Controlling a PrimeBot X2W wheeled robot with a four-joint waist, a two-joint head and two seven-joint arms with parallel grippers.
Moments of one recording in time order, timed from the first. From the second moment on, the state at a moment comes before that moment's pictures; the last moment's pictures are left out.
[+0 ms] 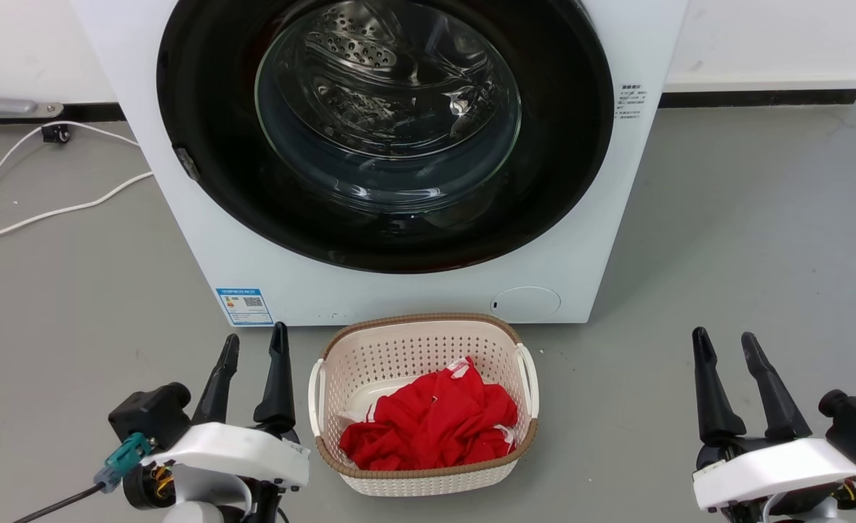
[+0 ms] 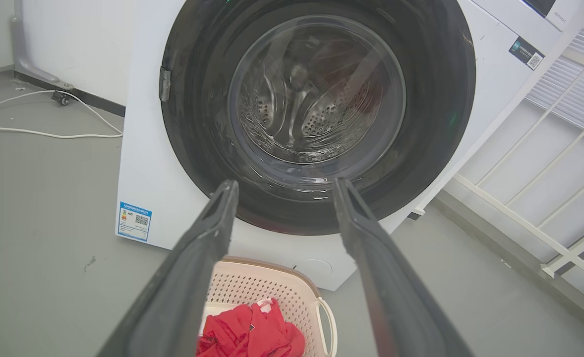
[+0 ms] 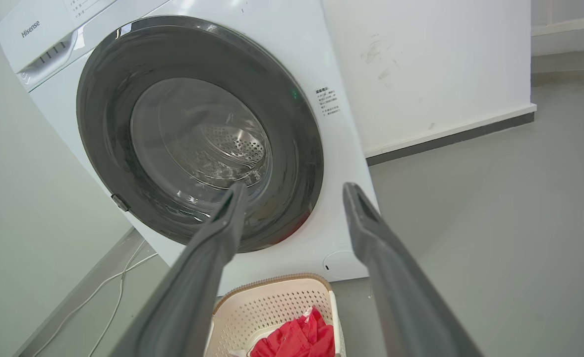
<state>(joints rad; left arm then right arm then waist) -0.08 0.05 -0.05 0.16 -0.50 -0.05 -0.15 0.01 -0.05 0.00 0.05 0.42 0.13 -0.14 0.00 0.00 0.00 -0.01</state>
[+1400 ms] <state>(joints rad) -0.08 0.05 -0.10 0.15 -0.11 -0.02 -0.24 0.04 -0.05 -0.01 0.01 0.05 0.13 -0.14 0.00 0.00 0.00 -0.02</state>
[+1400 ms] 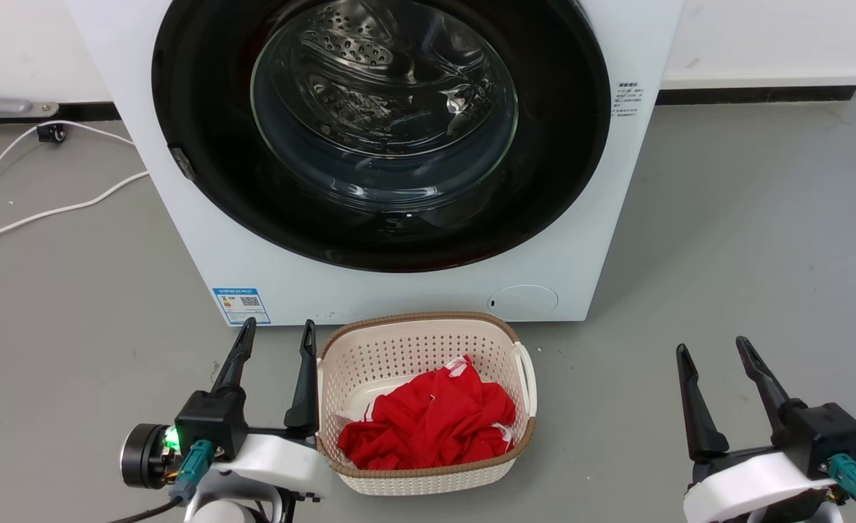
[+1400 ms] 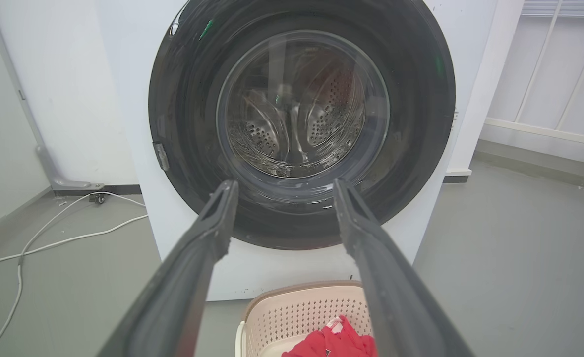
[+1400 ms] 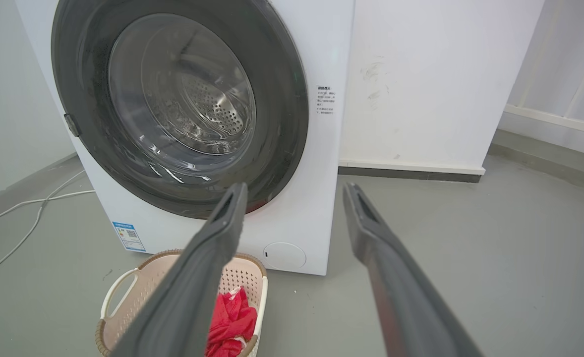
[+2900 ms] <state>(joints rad) -0.07 0.05 -0.09 0.16 -0.06 -0.01 -0.26 0.01 -0.05 0.00 0.03 0.90 0.13 -0.21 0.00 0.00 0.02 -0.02</state>
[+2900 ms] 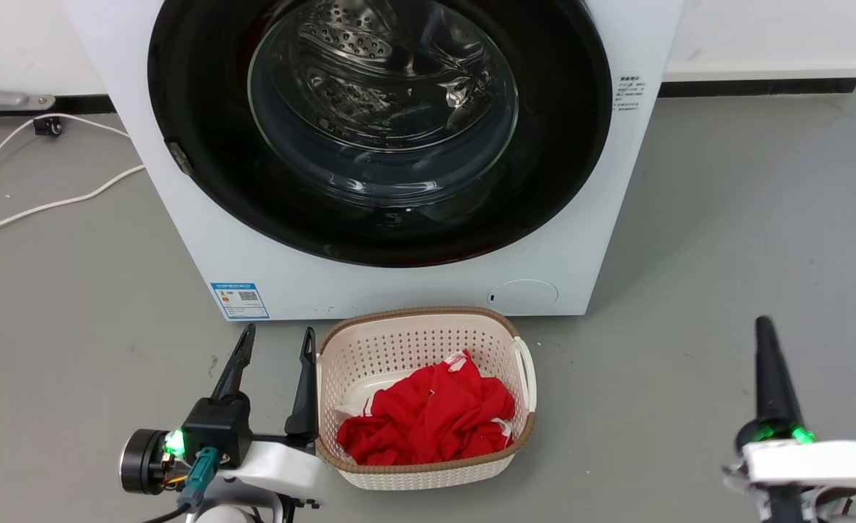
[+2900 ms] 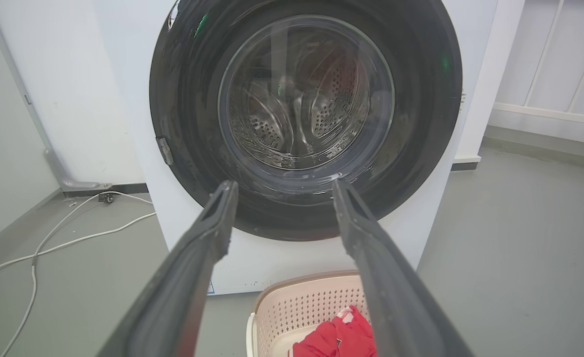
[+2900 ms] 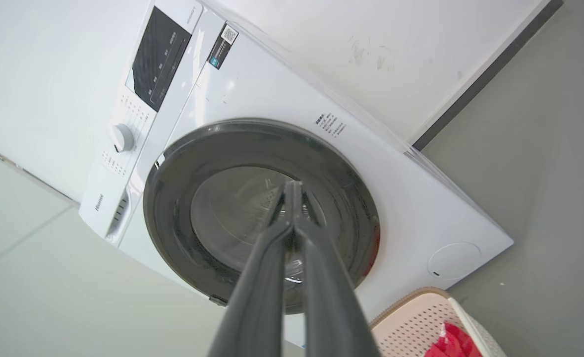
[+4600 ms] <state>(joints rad) -0.27 0.05 -0.15 0.09 -0.06 0.02 -0.26 -1.50 -0.33 0.43 1.11 1.58 0.13 0.31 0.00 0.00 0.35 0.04</state>
